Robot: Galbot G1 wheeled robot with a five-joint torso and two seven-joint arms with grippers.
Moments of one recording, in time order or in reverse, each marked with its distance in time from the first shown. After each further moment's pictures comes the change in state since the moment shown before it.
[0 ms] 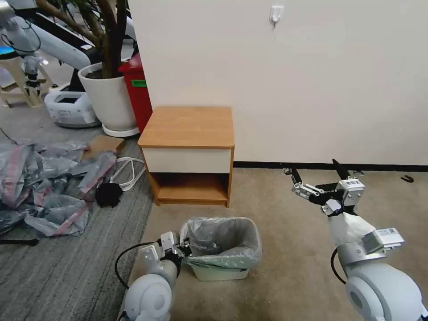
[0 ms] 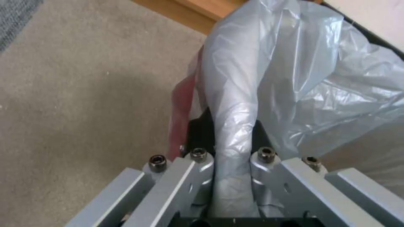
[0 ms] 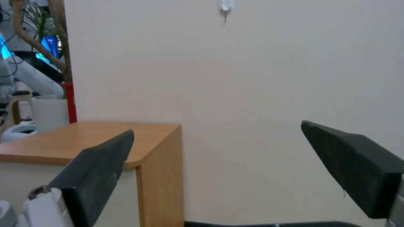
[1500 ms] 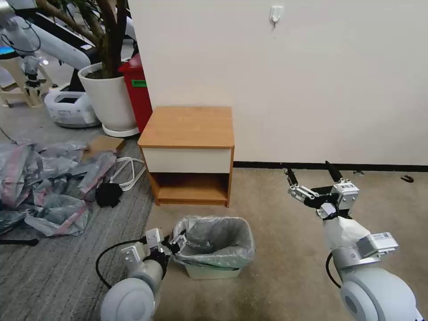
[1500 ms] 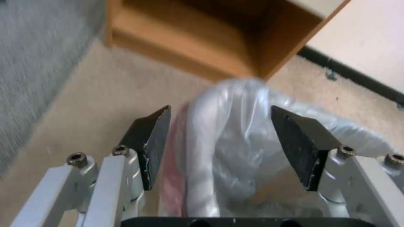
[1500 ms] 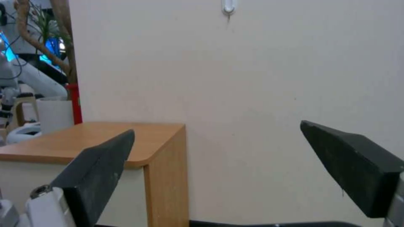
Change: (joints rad) left arm 0.126 0.043 -0.132 -0.206 0.048 0.018 0.060; right arm -0.030 0.035 -0.012 0.022 -0.027 0.012 -0.008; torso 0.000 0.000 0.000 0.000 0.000
